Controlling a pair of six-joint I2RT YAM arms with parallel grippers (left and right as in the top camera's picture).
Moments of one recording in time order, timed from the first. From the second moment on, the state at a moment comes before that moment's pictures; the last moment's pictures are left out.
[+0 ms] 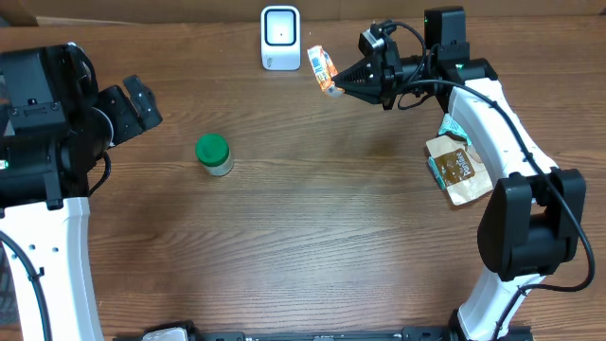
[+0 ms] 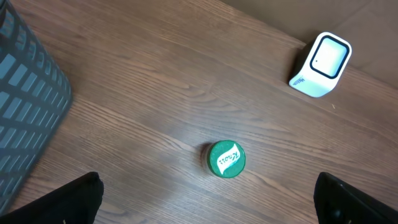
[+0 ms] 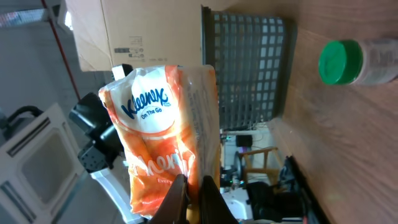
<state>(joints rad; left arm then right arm) 0.14 1.37 1.72 -1.21 -0.02 -0.34 0.13 1.98 1.63 -0.41 -1.55 0.78</state>
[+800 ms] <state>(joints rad) 0.14 1.37 1.72 -1.21 -0.02 -0.34 0.43 1.98 1.98 -1.10 -0.11 0.43</state>
